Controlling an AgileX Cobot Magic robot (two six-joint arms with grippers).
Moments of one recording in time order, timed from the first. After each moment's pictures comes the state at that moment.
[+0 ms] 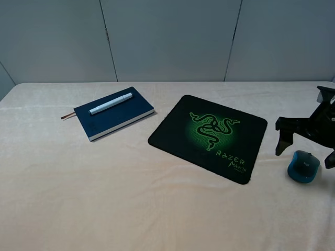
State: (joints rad) left arm -0.01 0.00 -0.49 0.03 1.06 0.03; right arm 0.04 1.55 -0.77 0.03 0.79 0.33
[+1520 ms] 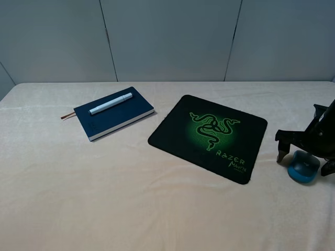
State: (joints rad) left arm -0.01 0.00 -0.49 0.03 1.06 0.03; right arm -0.07 1.78 -0.77 -0.03 0.57 0.35
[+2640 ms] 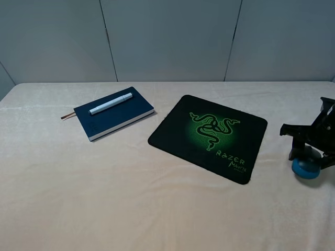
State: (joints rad) left arm -0.01 0.00 -0.49 0.03 1.06 0.03; right arm -0.07 1.66 -0.77 -0.03 0.65 0.35
